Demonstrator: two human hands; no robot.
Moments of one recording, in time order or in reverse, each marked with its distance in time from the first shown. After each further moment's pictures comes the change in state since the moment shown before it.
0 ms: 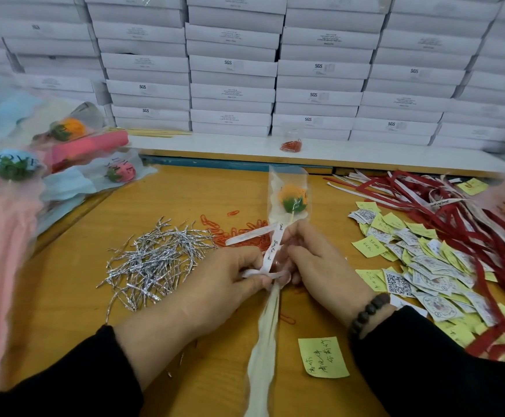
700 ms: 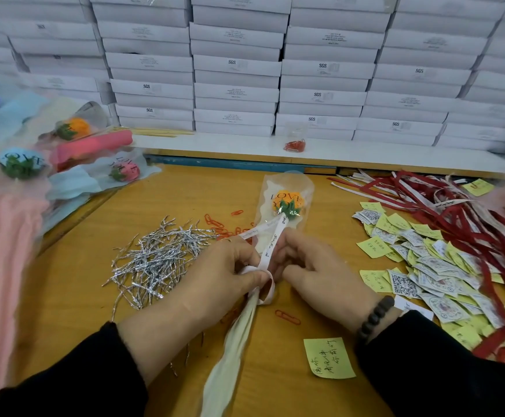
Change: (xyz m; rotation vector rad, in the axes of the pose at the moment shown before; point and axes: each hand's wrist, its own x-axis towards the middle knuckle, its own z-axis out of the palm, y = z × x) left_hand 0.004 -0.006 -0.003 -0.029 0.124 -0.056; right_hand -0.007 -0.006 0.001 -0.078 -0.172 -0.163
